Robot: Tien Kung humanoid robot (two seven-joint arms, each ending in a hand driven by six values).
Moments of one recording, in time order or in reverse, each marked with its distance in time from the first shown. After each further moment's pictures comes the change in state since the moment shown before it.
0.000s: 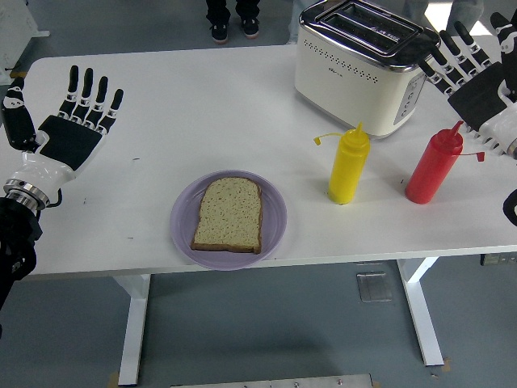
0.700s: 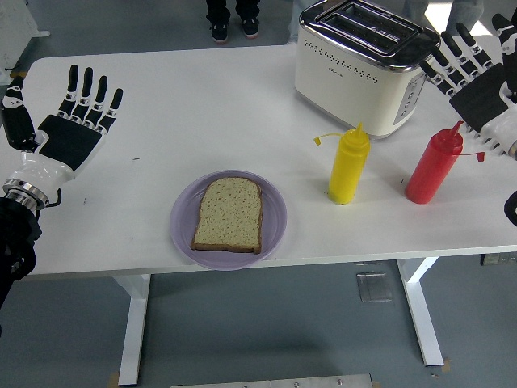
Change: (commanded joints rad) left arm 0.002 0.001 0.000 -0.004 0.003 0.001 0.000; right arm -0.005 -0.003 0.001 0.000 -0.005 -0.004 0.000
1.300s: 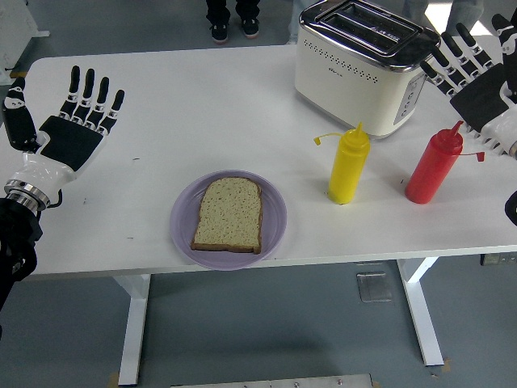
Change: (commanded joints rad) left arm 0.001 0.000 0.003 0.000 0.003 0.000 0.000; right arm 0.002 -0.003 -0.001 0.000 -0.005 -0.002 -0.001
